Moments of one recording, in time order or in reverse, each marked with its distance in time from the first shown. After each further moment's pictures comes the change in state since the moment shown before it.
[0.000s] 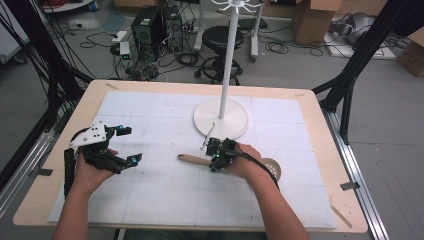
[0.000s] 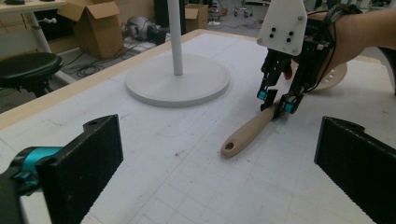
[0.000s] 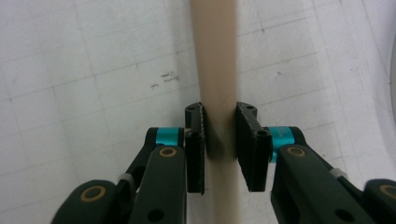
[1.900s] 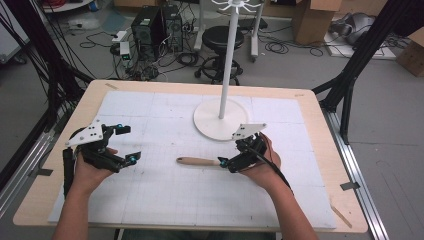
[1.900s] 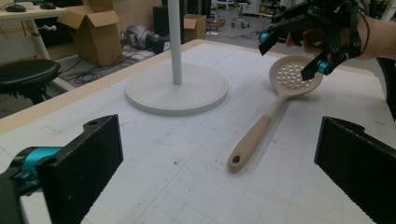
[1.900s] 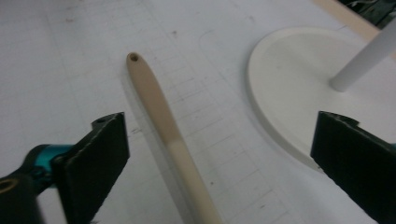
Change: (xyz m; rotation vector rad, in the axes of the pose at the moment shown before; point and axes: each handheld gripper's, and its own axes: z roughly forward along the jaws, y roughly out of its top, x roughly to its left) left arm 0.003 0.000 -0.001 -0.035 -0.012 -0.019; right arm 0.008 -0.062 -0.056 -0.529 -0.201 0.189
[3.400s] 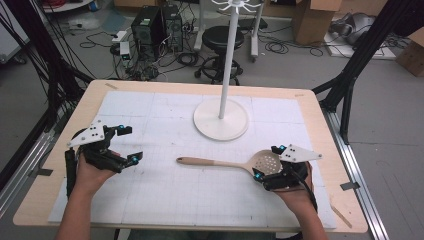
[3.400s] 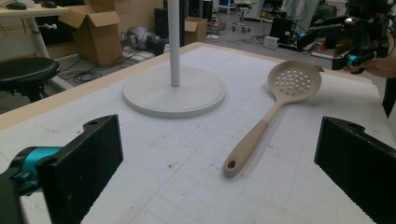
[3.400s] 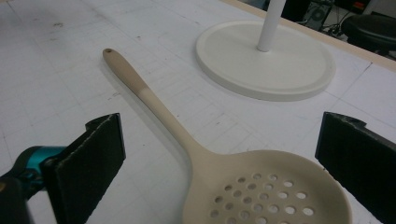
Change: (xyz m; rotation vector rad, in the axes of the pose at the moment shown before) left arm -0.004 0.001 0.003 -0.011 0.005 -0.021; right arm 0.000 -0.090 -0.077 -0.216 -0.149 0.158
